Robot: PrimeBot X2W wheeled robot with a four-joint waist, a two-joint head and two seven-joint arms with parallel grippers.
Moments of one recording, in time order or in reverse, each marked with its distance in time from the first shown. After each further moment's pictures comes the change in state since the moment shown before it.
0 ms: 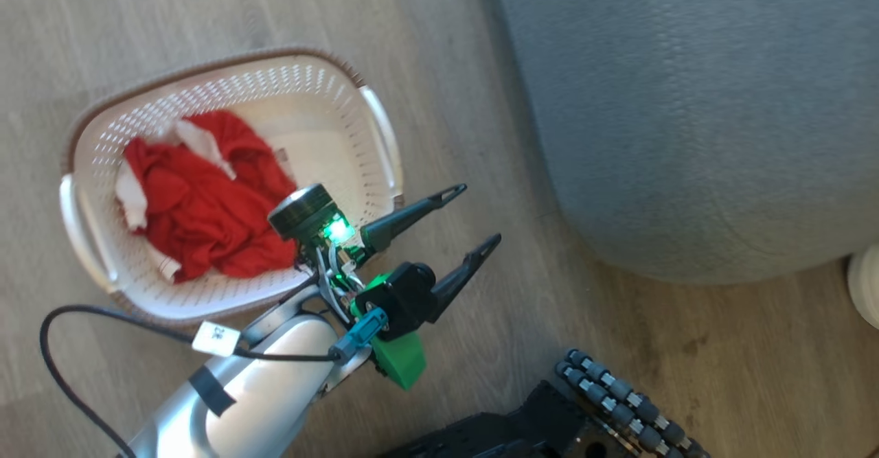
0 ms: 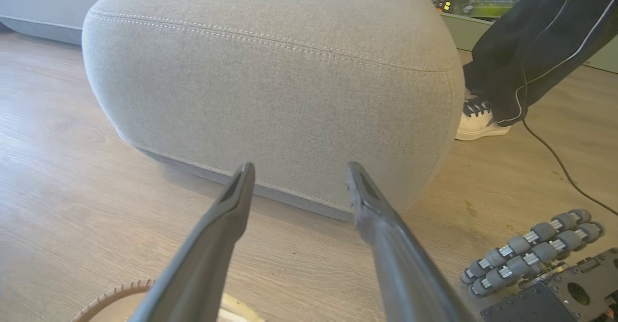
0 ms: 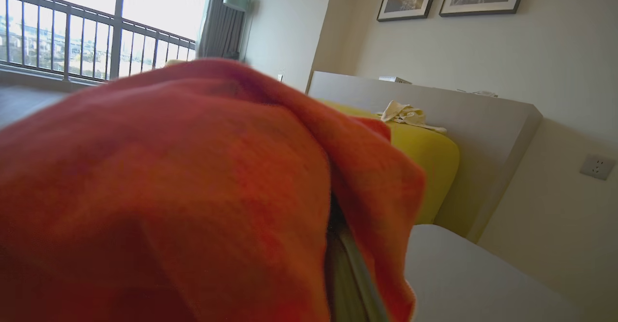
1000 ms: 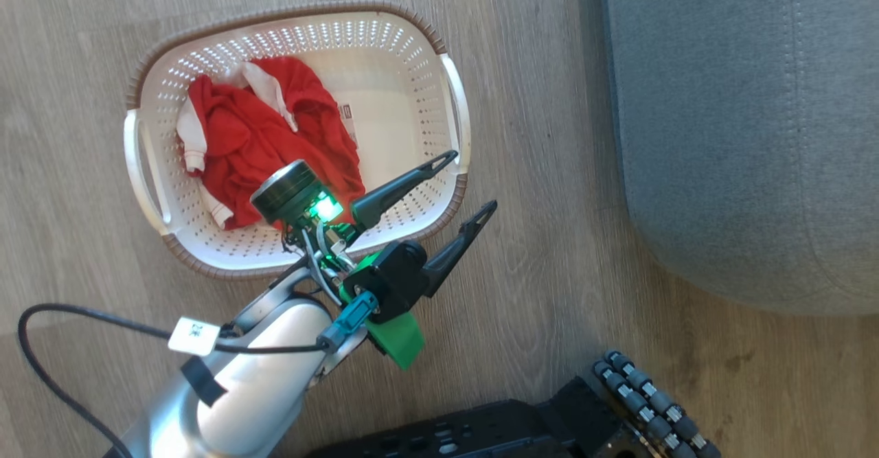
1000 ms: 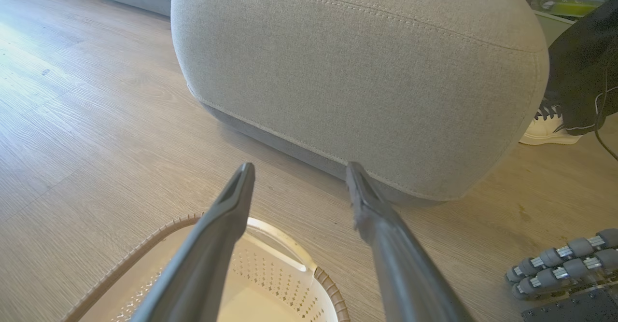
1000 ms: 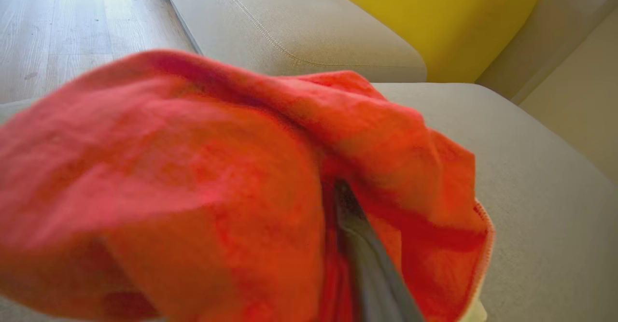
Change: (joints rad) left arm -0.015 -0.007 0.055 -0.043 0.007 0.036 0.000; right arm -0.234 -0.162 0.100 0.707 -0.072 0.000 0.000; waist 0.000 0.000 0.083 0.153
